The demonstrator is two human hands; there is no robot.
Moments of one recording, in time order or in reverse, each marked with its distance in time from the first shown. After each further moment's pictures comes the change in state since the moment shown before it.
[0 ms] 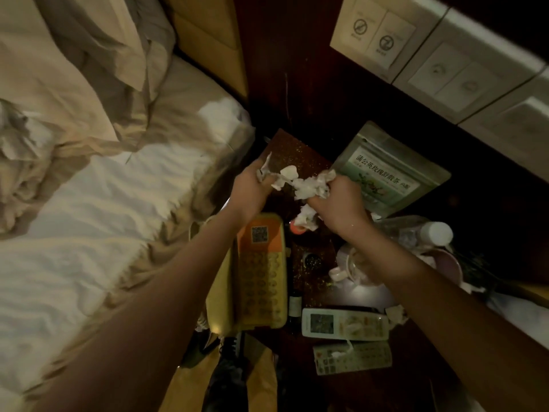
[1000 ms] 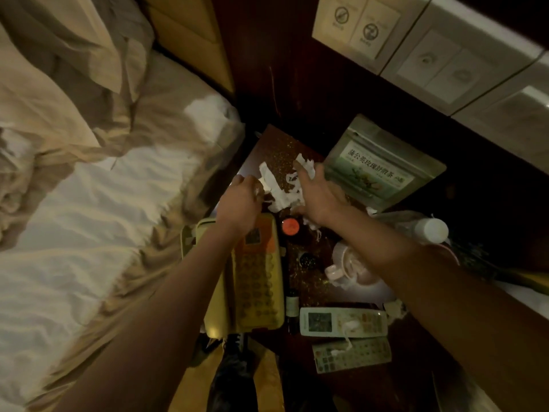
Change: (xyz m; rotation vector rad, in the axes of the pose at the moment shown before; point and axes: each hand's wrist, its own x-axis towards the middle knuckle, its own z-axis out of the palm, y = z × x) left_hand -0.004 -0.017 0.009 0.584 -0.011 0.039; right_hand 0.048 0.040 0.032 -0.647 -0.286 -0.085
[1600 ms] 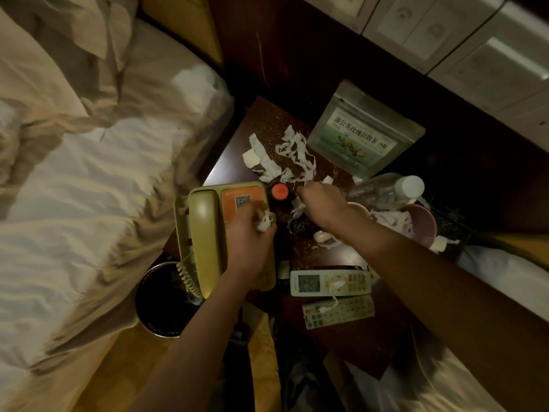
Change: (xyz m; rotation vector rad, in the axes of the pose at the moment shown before) left_hand -0.113 0.011 0.052 -0.469 0.276 -0.037; right_hand -0.060 0.011 0.024 -0.243 -0.071 -0.116
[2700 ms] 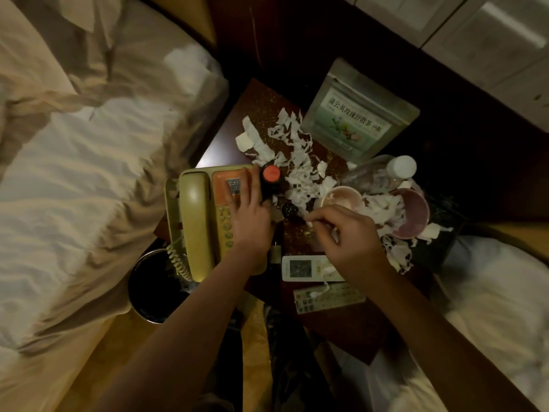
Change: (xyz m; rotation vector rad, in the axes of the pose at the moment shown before) left_hand 0.004 -0.008 0.034 1.031 -0.299 0.210; right_hand -0.130 -0.014 0.009 0.776 0.572 -0.054
